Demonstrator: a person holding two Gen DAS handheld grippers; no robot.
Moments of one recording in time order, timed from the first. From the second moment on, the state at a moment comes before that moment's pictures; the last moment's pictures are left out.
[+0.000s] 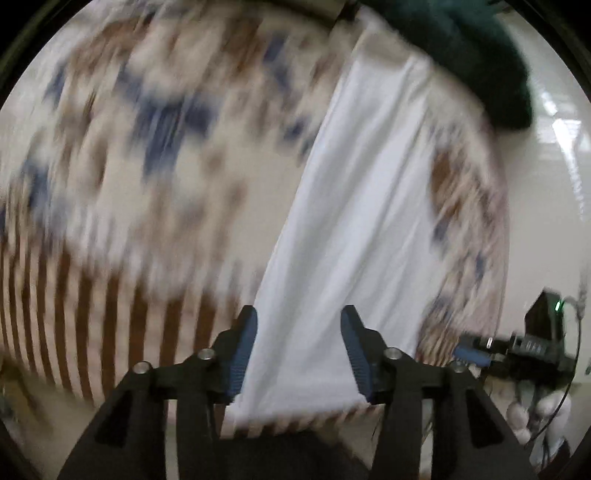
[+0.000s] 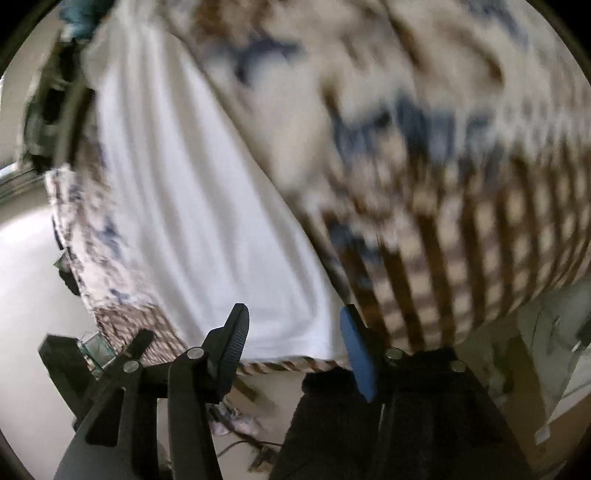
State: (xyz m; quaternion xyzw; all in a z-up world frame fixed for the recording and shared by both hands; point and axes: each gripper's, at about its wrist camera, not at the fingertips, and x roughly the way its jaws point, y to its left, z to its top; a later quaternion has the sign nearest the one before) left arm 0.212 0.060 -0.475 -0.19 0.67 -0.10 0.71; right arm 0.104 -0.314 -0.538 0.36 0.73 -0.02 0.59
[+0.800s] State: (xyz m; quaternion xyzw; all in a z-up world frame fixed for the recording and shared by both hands) left arm 0.549 -0.002 -0.557 -0.11 0.54 -0.10 0.83; right arm 0.454 -0.354 -0.583 0.32 0.63 -0.07 0.70
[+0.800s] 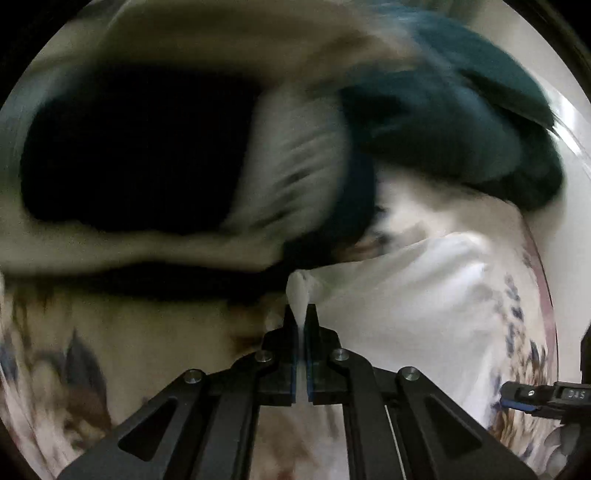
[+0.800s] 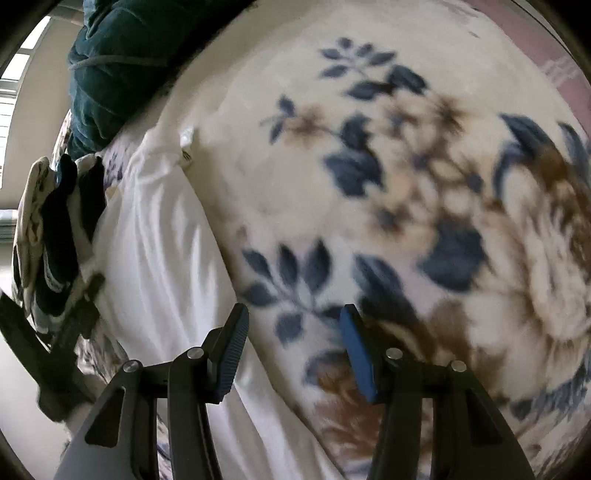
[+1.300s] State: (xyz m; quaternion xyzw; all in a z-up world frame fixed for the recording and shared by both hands) left arm 0.571 0.013 -0.588 -0.23 0.56 -0.15 0.78; right arm 0.585 -0.315 -0.600 0.30 0.62 0.07 0.72
